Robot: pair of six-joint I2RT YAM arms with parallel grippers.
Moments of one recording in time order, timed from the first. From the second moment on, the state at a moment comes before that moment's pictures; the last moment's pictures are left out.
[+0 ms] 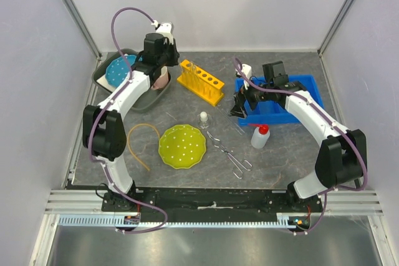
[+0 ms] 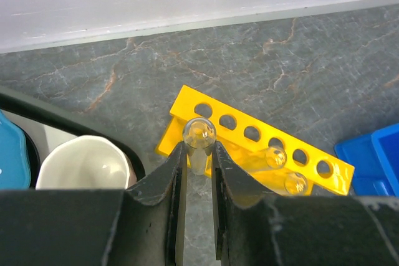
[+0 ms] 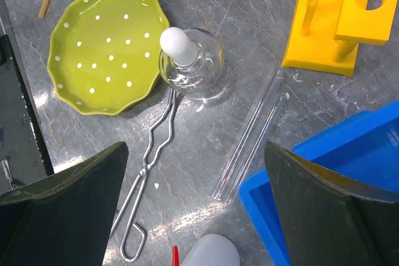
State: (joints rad) left arm -0.30 1.81 1.55 -0.10 0.02 -0.14; right arm 0.29 1.52 1.21 -0.52 -0.79 -0.40
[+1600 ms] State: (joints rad) left arm -0.29 2.05 1.68 -0.09 0.01 -0.09; right arm 0.26 1.54 1.19 -0.51 -0.81 -0.42
